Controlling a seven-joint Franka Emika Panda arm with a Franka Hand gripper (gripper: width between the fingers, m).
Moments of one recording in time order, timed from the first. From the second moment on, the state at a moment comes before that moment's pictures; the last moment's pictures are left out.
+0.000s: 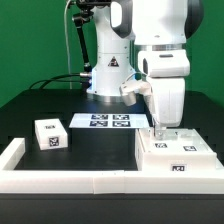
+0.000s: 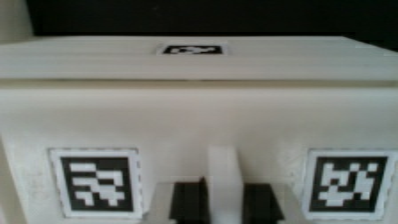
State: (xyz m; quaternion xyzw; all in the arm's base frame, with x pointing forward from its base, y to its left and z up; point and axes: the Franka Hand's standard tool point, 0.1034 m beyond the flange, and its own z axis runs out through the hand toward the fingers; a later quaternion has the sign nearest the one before) arm 0.577 0.063 0.058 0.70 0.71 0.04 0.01
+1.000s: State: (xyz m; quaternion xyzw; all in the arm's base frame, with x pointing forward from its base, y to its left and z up) arm 0.580 0.063 0.060 0.70 0.71 0.03 0.01
